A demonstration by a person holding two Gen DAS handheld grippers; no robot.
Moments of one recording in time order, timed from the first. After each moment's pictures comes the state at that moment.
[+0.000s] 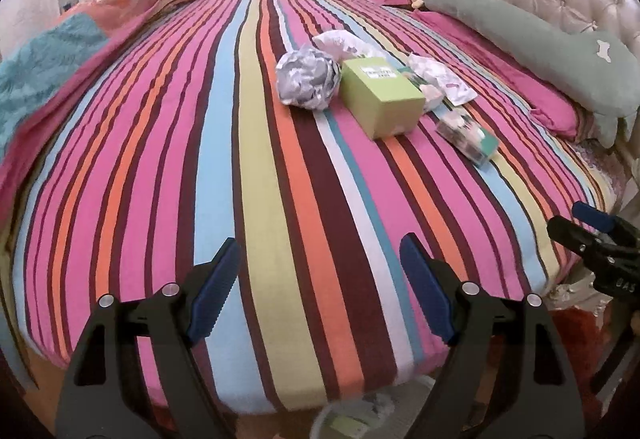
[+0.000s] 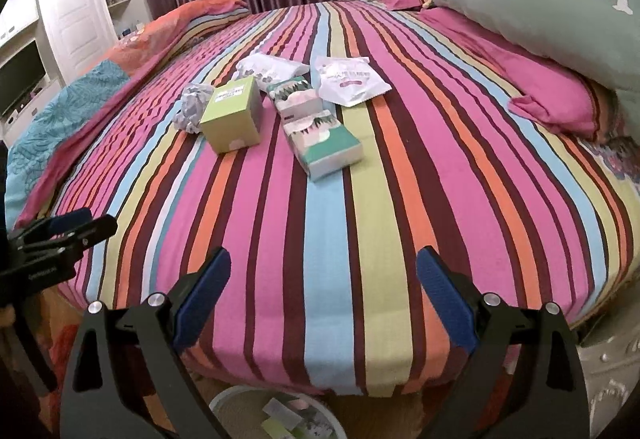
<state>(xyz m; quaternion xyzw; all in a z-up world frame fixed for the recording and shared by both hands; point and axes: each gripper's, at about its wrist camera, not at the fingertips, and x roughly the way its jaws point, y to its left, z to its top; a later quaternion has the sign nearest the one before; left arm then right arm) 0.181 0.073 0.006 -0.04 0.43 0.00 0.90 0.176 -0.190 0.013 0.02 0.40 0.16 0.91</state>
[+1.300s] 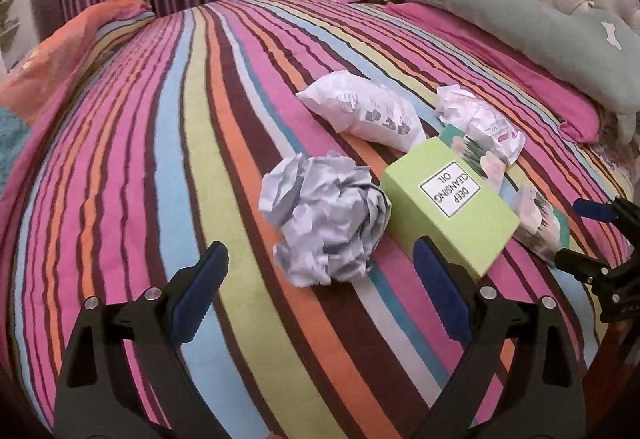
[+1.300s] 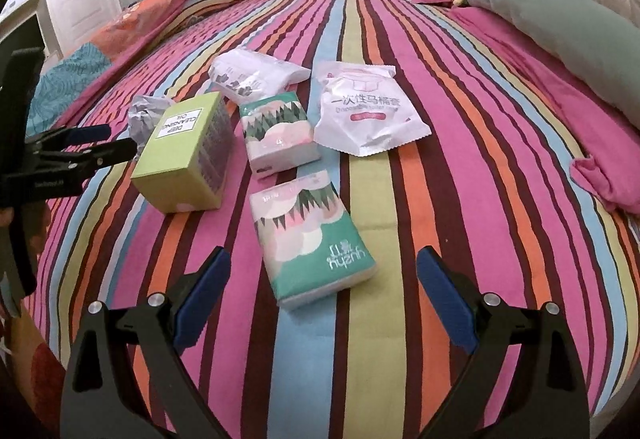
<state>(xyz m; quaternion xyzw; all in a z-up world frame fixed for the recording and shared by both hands) 0.355 0.101 0.001 0.03 0.43 -0.09 0.90 0.288 -0.161 -0.002 -0.03 0.42 0.18 0.89</state>
